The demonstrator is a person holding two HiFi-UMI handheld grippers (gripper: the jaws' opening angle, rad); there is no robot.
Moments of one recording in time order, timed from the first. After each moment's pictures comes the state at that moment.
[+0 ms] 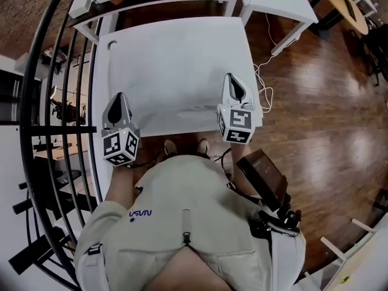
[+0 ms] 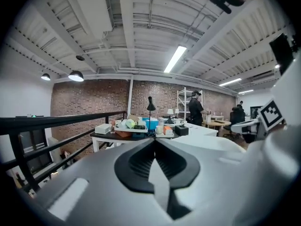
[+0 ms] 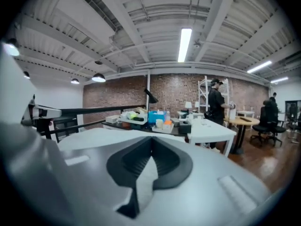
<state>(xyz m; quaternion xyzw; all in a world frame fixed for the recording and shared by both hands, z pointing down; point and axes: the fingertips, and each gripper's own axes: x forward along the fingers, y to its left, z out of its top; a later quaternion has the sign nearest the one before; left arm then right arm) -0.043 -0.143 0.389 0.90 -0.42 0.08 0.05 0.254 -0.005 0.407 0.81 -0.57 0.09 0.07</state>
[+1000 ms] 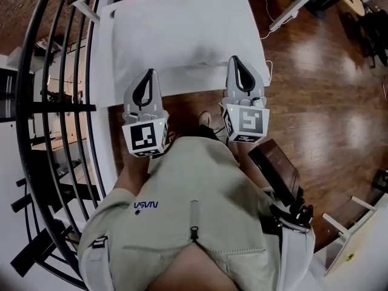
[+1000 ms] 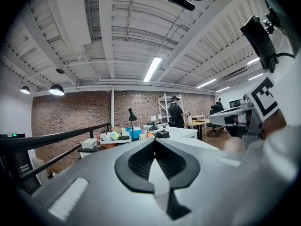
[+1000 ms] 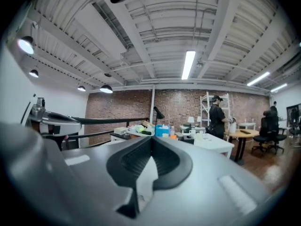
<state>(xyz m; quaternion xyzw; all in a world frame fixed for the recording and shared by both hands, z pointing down) -0.025 -0.024 0.363 0.95 -0.31 0.06 -0.06 0.148 0.068 0.346 0.81 -0.58 -0.01 0.04</state>
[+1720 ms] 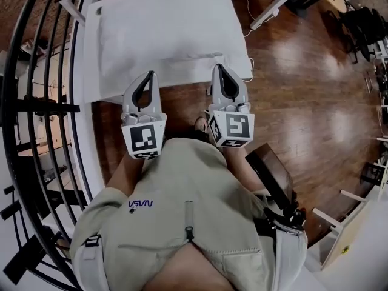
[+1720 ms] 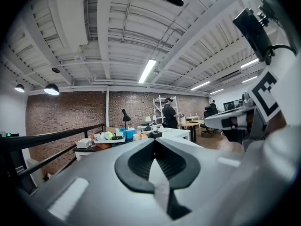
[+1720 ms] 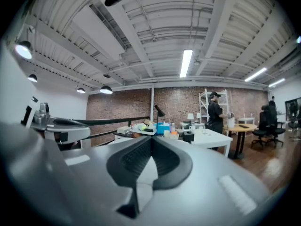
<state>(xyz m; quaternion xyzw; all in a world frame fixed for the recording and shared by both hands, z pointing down) -0.013 0.038 0.374 0.96 -0.28 0.05 -0.06 0.123 0.120 0.363 0.81 -0.58 0.01 0.03</state>
